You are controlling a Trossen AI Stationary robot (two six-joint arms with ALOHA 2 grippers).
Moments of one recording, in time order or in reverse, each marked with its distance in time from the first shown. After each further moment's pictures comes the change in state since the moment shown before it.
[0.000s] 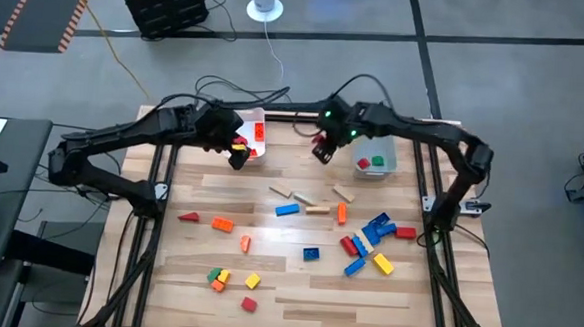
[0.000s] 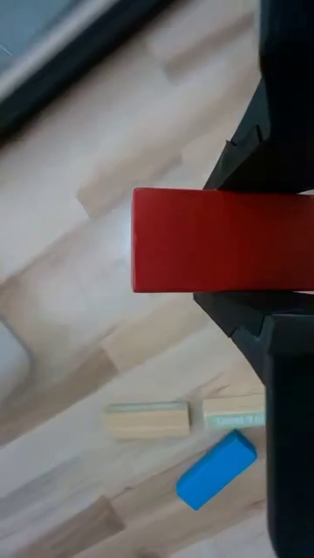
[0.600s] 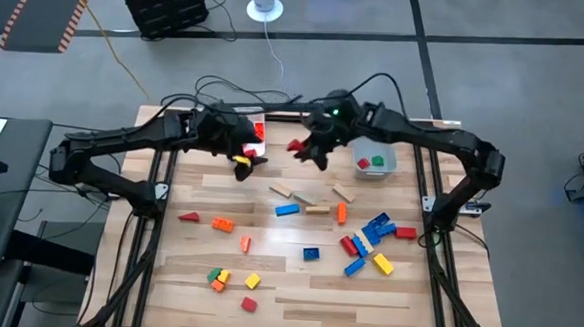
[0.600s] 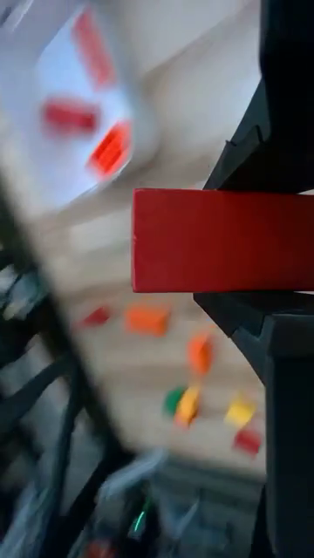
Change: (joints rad) left arm -0.055 0.010 -0.043 0.267 0.182 0.296; right arm 0.087 -0.095 0.000 0.306 -0.409 0.048
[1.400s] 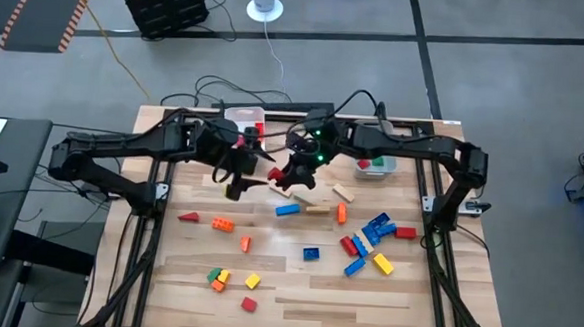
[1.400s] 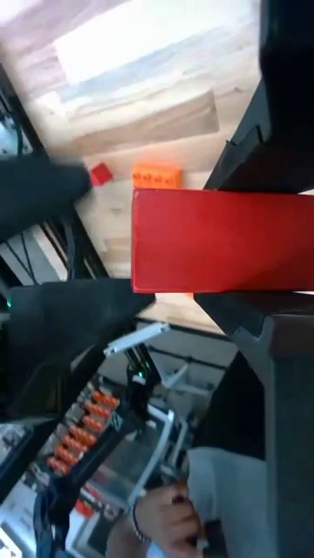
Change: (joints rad) left arm -0.147 0.000 0.001 0.076 0.084 0.587; right arm 0.133 0.114 0.000 0.248 -0.245 0.241
